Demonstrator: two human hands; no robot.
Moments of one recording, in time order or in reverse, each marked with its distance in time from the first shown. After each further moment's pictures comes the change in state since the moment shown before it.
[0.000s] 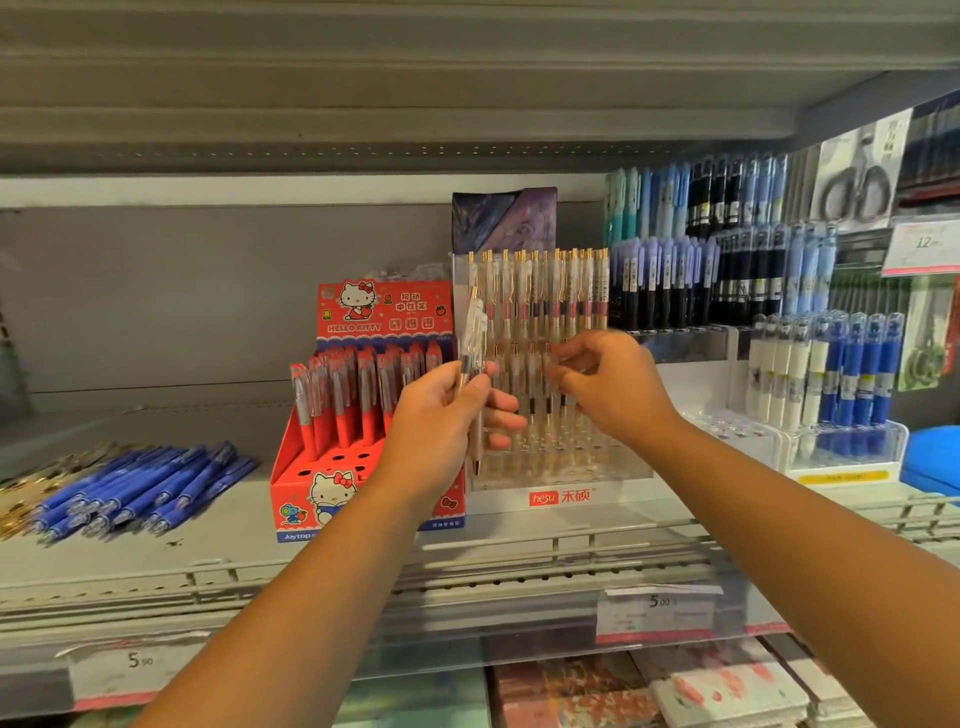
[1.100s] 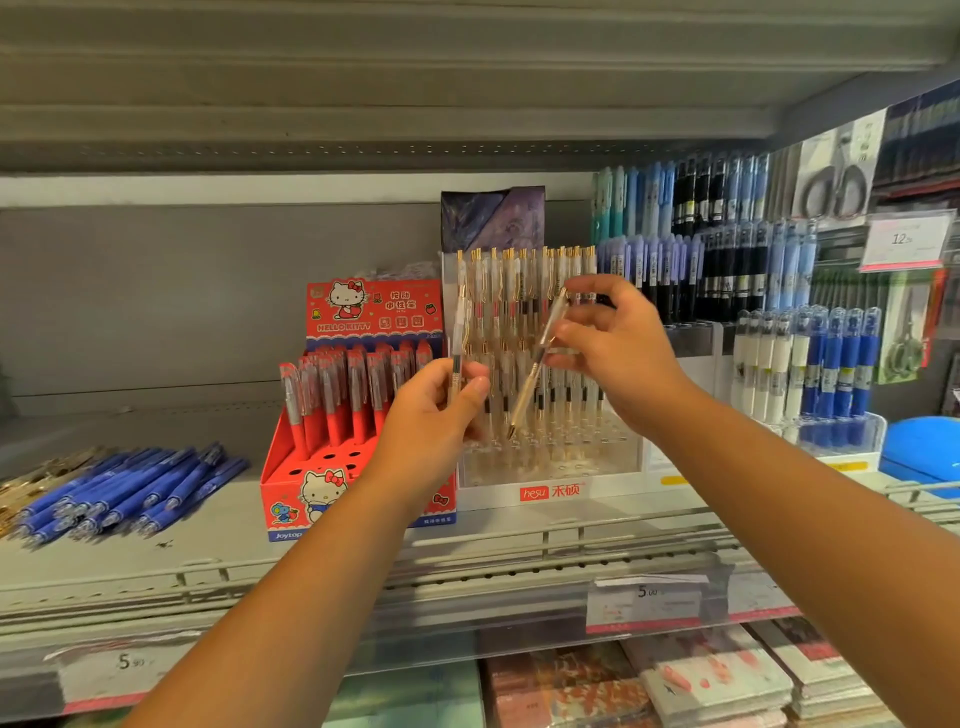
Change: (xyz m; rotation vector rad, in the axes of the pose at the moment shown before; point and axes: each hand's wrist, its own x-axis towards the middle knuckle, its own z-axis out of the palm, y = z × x) left_hand 0.005 -0.011 -0.005 0.157 0.003 0.065; right_hand -0.003 -0.037 -0.027 0.714 -0.014 0.171
